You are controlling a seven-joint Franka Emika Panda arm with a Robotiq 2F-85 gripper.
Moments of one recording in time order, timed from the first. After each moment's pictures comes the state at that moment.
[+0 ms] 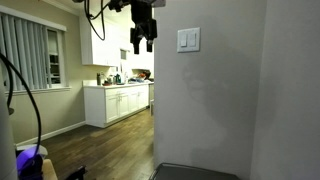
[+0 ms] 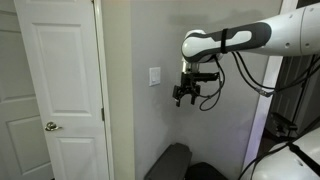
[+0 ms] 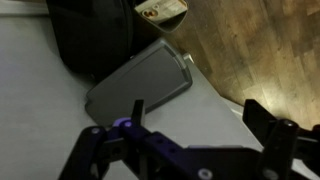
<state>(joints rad) 0.00 -0.54 0.02 -2.26 0.03 1.76 0.16</state>
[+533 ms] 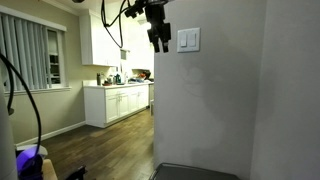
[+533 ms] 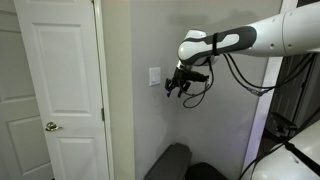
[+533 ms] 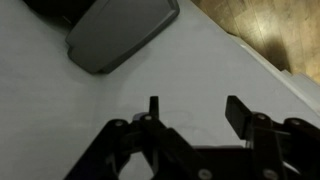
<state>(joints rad) -0.02 -0.46 0.01 -2.23 0.07 2.11 0.25</state>
